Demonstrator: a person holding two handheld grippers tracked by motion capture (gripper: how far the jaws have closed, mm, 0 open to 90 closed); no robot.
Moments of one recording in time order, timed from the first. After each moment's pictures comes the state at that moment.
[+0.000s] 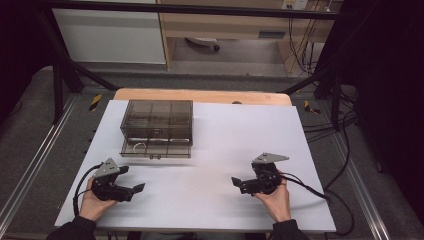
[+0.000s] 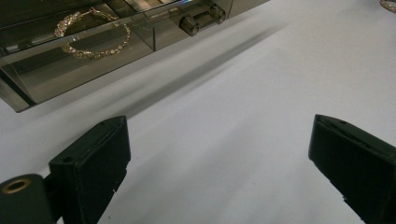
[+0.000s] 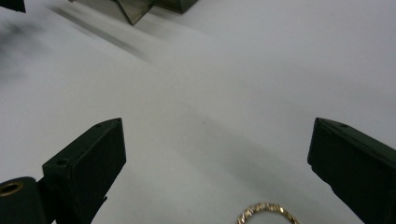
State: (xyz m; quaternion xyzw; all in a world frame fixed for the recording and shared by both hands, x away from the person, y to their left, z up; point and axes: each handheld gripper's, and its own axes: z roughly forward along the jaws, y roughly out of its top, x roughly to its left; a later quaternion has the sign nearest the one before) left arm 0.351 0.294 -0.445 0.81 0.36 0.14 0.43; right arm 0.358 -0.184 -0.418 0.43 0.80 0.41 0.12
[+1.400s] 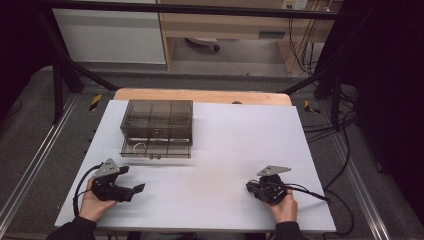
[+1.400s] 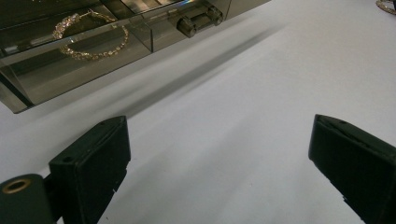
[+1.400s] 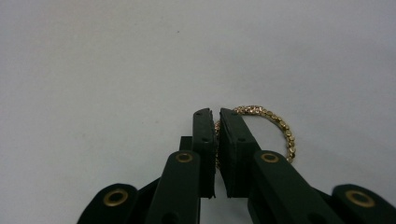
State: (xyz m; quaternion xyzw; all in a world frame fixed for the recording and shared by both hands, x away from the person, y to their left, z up) left arm 0.350 0.293 -0.445 0.81 0.36 0.14 0.44; right arm 0.342 -0.202 -0.449 0.44 0.82 0.35 0.10
